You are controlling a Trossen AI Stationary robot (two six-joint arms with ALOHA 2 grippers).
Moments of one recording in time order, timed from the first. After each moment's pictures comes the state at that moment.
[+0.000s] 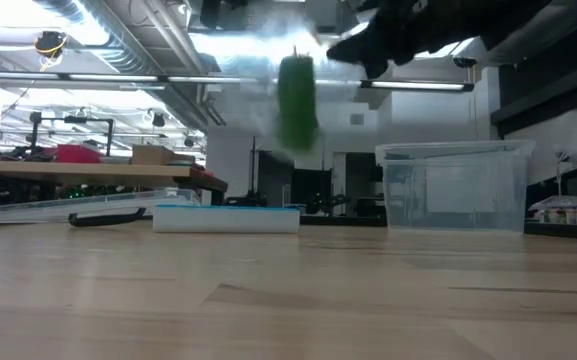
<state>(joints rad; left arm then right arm) -0.34 1.46 0.91 0.49 -0.76 -0.15 -0.05 1.33 0.77 0.23 -0.15 -0.14</state>
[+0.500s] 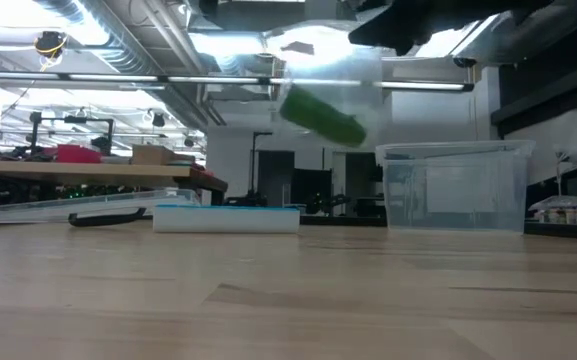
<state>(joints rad) -0.37 1.46 0.91 0.50 -0.76 -0.06 -0.05 1.14 0.77 0.10 0.07 -0.19</state>
